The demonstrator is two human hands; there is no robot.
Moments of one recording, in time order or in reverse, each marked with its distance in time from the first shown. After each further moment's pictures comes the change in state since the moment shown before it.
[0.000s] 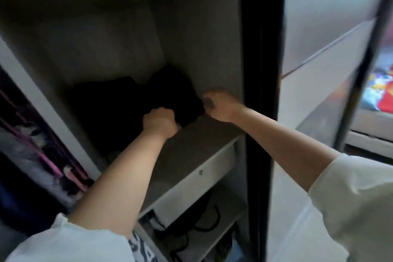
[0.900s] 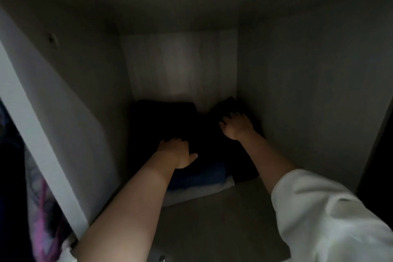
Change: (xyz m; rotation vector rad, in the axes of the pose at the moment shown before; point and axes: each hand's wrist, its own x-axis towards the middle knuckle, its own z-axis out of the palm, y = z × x) left_hand 0.083 -0.087 0.015 -0.061 -0.308 -0.224; right_hand 0.226 -0.024 0.097 -0.209 -0.259 -0.091
